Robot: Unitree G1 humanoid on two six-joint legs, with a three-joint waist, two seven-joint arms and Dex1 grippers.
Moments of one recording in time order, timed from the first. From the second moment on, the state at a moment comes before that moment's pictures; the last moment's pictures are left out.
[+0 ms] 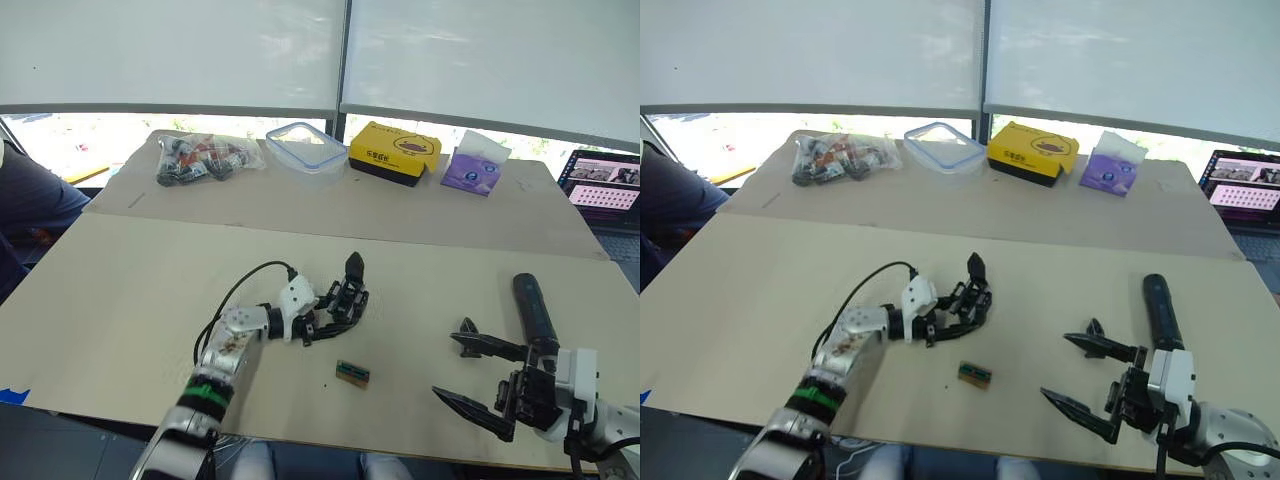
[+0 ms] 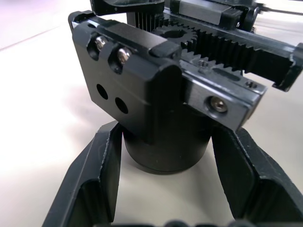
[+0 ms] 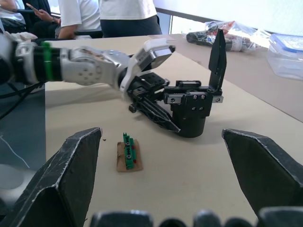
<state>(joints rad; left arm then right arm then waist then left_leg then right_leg) -0.38 0.21 -0.19 0.21 -0.10 0.14 -0.97 0.41 -0.63 -0.31 -0.44 0.65 -0.05 1.12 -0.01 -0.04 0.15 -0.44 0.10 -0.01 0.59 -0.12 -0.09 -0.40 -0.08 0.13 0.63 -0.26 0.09</state>
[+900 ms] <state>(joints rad) -0.31 0.23 -0.26 0.07 -0.08 0.23 -0.81 0.42 -0.63 -0.29 -0.46 0.65 -0.02 1.11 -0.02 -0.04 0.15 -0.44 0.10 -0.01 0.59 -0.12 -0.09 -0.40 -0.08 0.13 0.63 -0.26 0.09</state>
